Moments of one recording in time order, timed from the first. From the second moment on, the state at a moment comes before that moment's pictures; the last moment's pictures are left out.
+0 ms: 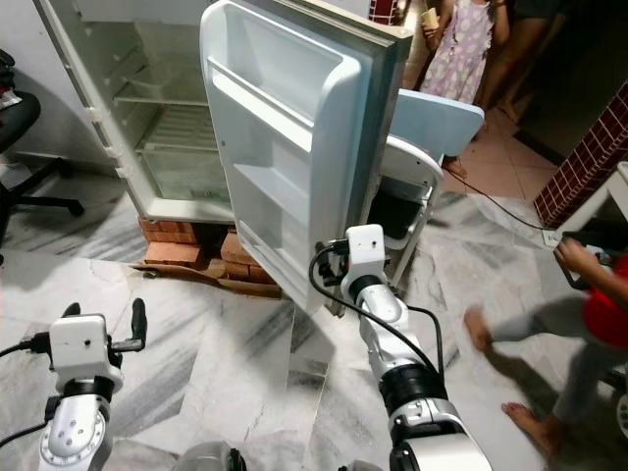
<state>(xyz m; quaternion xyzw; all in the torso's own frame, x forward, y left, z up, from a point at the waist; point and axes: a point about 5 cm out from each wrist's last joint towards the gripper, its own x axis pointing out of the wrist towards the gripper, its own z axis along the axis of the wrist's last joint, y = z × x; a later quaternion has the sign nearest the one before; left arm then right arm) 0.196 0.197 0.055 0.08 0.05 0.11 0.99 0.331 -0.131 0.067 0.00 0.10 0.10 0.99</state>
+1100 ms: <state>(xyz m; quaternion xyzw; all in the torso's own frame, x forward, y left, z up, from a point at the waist) 0.201 0.195 0.057 0.08 0.03 0.09 0.99 0.326 -0.137 0.065 0.00 0.09 0.09 0.99</state>
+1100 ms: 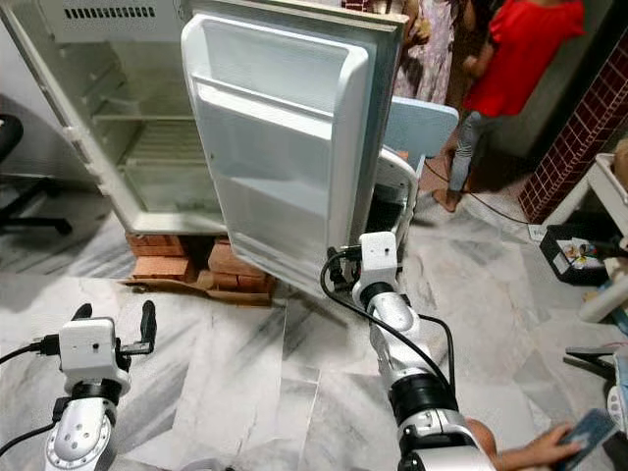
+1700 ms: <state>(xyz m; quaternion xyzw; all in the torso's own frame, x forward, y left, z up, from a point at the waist) 0.200 0.195 0.050 0.08 0.05 0.08 0.99 0.325 -0.139 0.065 0.01 0.09 0.08 0.99</state>
